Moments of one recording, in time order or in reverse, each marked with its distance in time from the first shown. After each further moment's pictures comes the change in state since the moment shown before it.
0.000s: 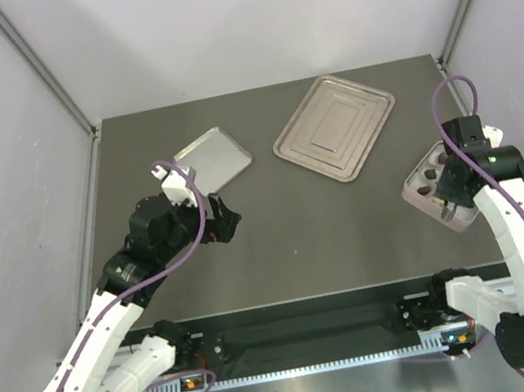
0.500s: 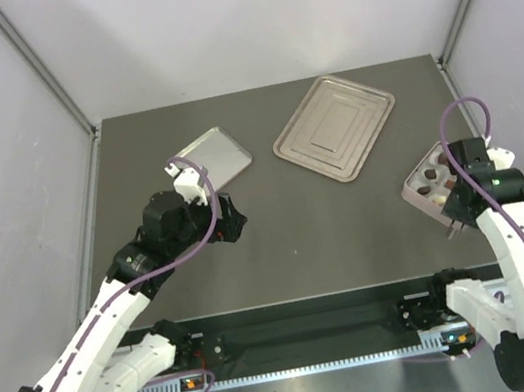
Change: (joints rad) left arm -0.040 0.071 0.000 0.000 -0.030 0.000; right arm -0.030 -0.120 -0.127 -0.035 0.069 0.066
